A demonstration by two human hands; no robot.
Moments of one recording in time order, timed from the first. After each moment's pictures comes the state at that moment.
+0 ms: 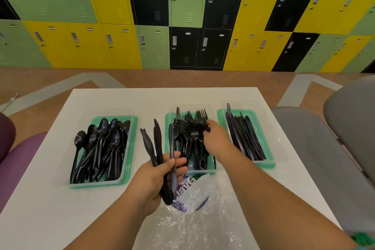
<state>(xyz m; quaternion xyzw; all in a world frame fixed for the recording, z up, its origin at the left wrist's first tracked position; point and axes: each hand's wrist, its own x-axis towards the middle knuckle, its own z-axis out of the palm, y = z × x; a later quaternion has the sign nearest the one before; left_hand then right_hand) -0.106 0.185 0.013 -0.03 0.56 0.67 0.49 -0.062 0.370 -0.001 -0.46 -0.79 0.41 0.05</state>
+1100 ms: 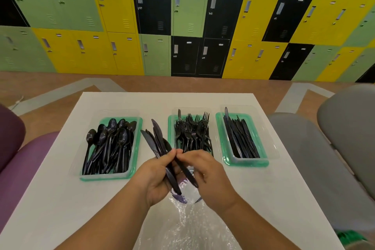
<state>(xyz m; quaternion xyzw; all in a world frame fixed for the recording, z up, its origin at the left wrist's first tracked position) -0.098 0.173 0.042 -0.09 0.51 0.67 0.53 0.015 0.270 0.013 -0.14 -0.86 0.41 0.25</state>
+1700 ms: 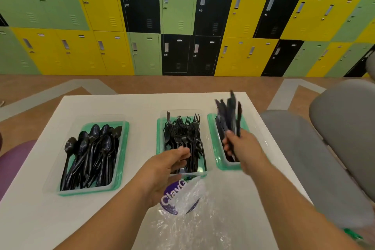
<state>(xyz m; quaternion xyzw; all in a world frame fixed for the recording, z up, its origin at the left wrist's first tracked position) -0.098 0.210 0.037 0.07 0.62 0.58 0.52 0.020 0.390 0.031 -0.50 -0.61 0.58 0.20</state>
